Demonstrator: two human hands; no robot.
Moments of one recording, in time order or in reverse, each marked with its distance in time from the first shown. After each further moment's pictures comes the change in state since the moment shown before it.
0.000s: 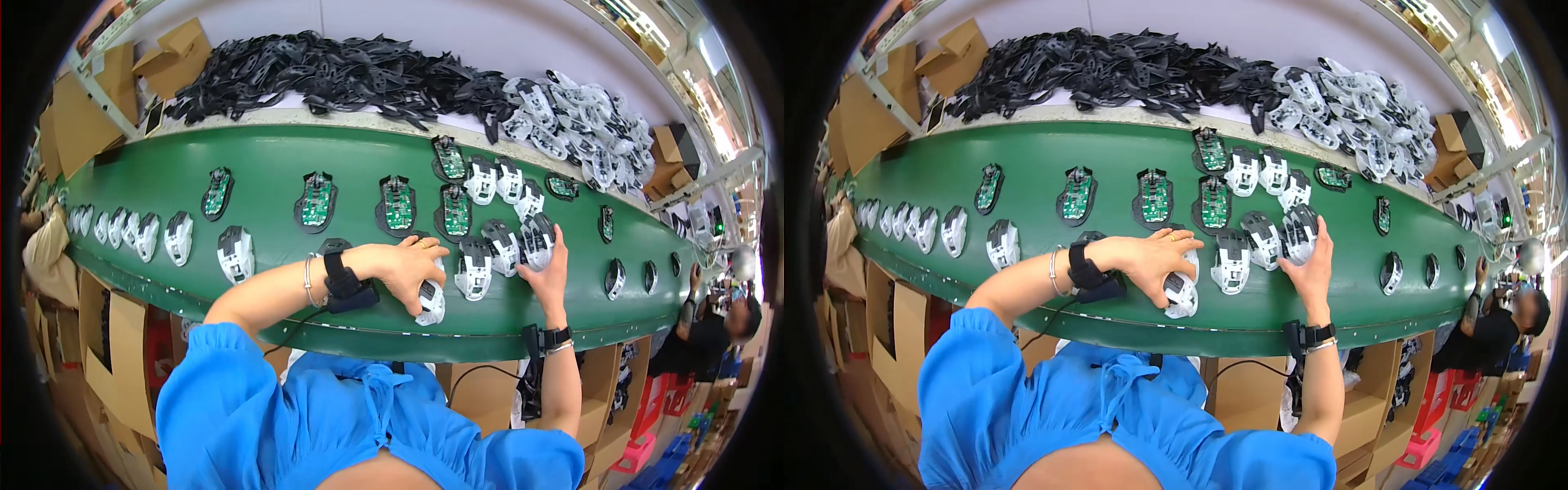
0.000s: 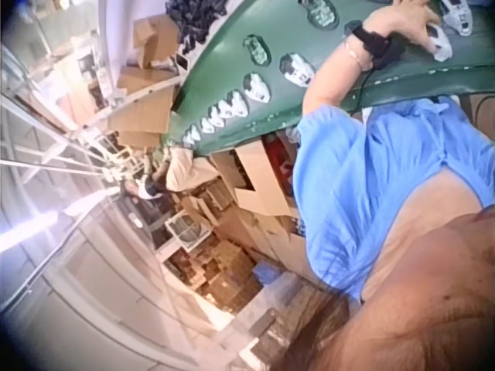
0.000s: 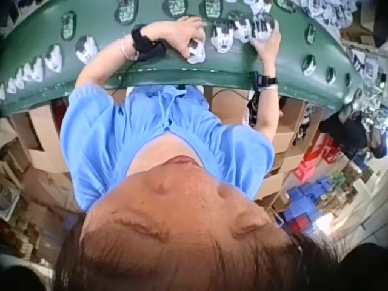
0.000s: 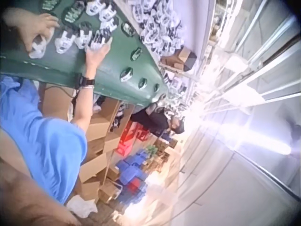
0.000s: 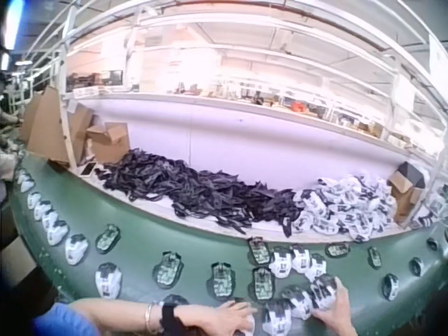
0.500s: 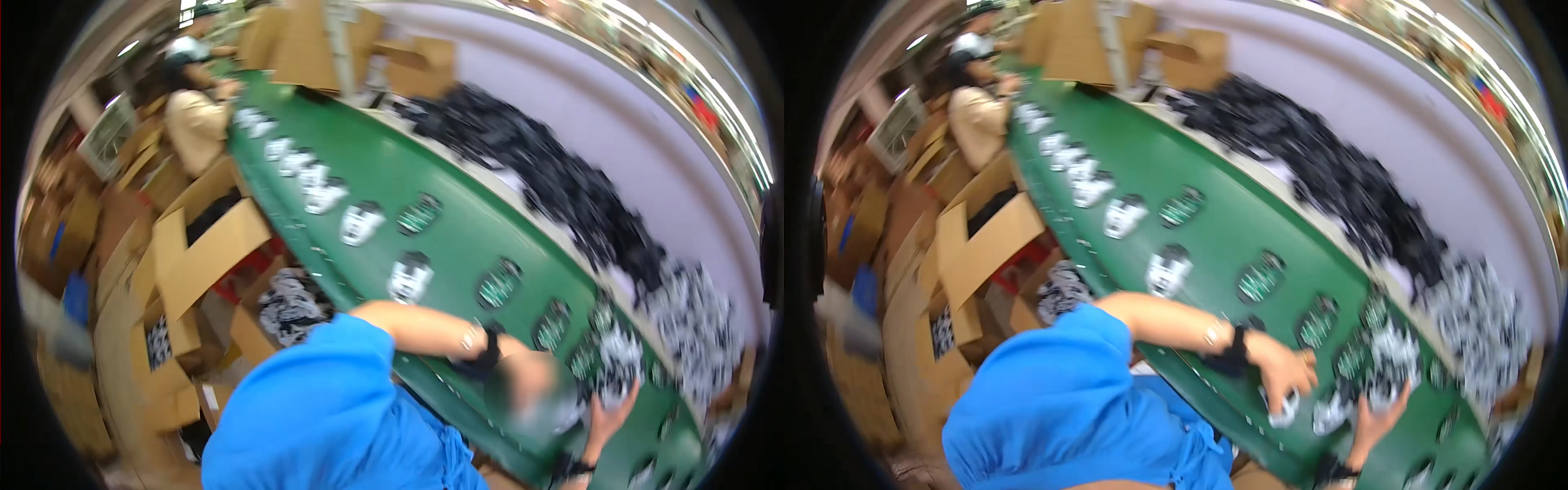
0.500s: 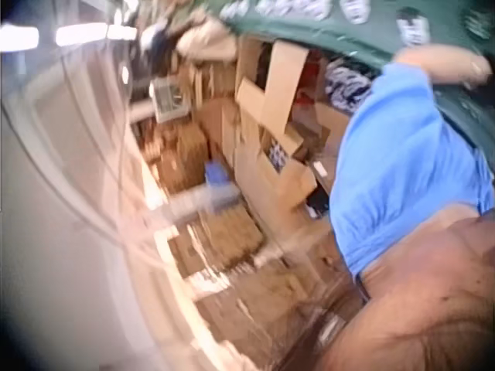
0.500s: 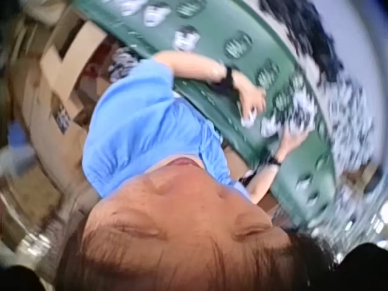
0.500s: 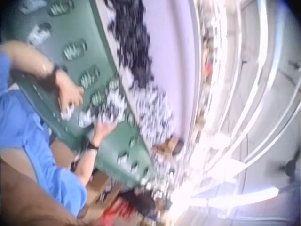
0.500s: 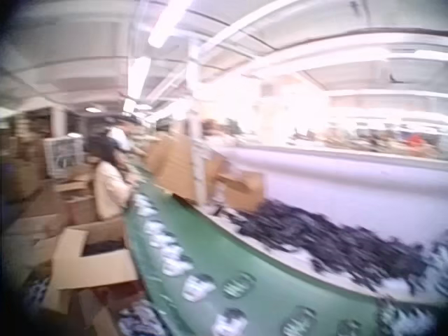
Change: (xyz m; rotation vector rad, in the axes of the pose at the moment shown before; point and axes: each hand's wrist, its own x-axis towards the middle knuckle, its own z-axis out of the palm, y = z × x) left_hand 0.029 -0.034 0.038 -0.048 0.108 0.141; right_hand 0.022 0.000 0.046 0.185 0.071 -0.218
